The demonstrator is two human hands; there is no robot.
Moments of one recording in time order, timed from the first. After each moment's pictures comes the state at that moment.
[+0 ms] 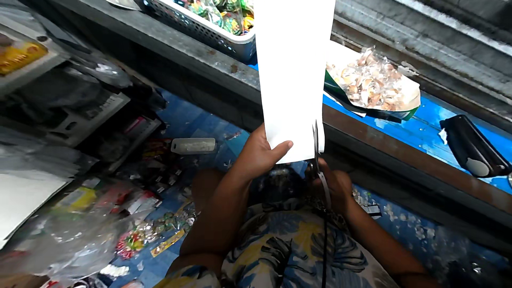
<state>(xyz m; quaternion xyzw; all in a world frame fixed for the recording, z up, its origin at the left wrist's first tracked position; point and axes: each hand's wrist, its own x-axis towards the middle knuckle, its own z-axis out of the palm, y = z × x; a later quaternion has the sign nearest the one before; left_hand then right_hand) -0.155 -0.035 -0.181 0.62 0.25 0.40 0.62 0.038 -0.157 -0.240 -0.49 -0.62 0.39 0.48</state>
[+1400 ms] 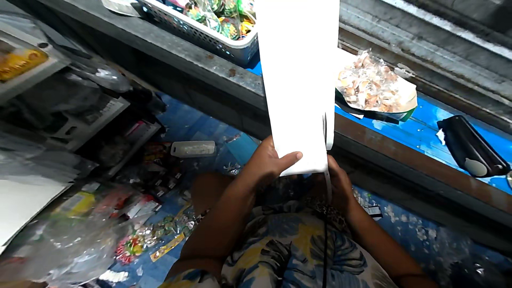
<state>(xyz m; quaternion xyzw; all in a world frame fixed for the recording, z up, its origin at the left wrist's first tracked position) -0.146 -0.050 -0.170 0.53 0.27 0.33 0.73 0.039 -0.152 -0.232 -0.54 -0.60 0.29 0.52</state>
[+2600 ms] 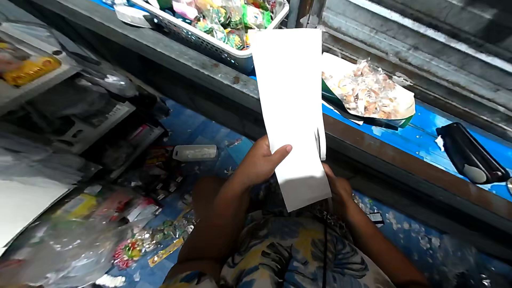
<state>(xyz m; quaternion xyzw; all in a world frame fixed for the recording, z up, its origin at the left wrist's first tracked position) -0.155 -0.032 -0.181 0.62 0.26 0.36 0.65 0.031 -0.160 -0.213 -0.53 -0.48 0.46 0.53</state>
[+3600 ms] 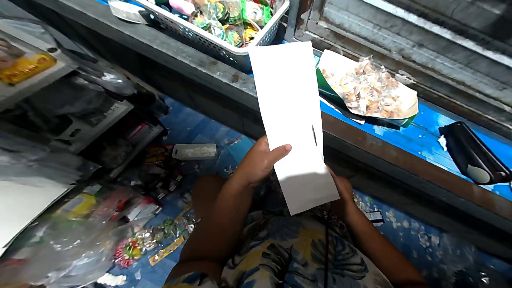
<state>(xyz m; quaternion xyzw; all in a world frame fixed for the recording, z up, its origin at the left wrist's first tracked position) -0.149 -0.035 -0.174 0.47 0.28 0.35 0.76 0.030 -0.163 -0.212 -0.56 -0.51 0.39 0.52</state>
